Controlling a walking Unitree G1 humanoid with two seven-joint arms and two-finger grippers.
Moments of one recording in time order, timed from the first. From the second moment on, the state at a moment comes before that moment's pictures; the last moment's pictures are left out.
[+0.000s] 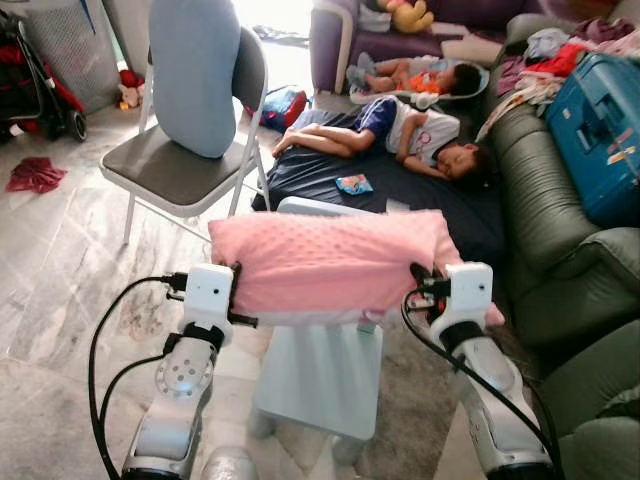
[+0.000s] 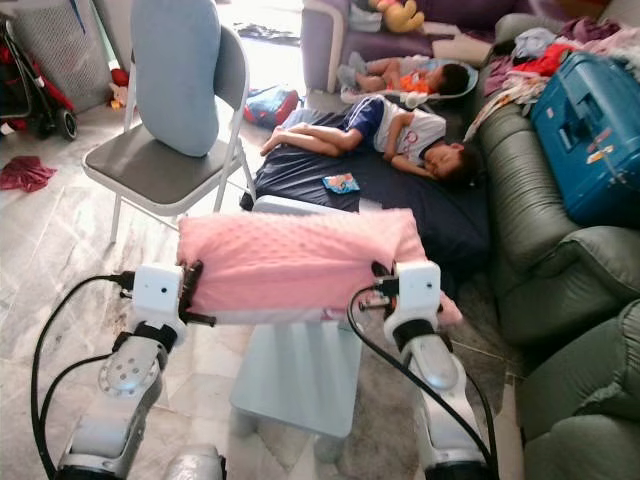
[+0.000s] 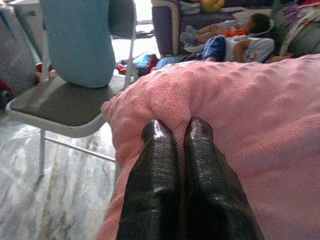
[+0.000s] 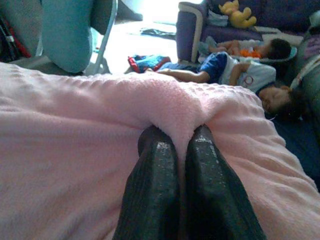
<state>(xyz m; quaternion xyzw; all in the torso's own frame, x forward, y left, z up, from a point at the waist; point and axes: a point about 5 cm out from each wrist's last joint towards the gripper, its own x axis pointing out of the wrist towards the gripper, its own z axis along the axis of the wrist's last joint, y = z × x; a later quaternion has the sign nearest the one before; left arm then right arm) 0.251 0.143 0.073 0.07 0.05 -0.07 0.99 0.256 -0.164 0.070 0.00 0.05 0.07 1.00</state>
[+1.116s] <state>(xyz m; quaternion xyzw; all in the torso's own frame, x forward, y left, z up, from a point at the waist) 0.248 0.133 0.077 0.05 0.06 -0.10 0.99 0.246 -0.172 0.062 0.01 0.08 0.04 1.00</state>
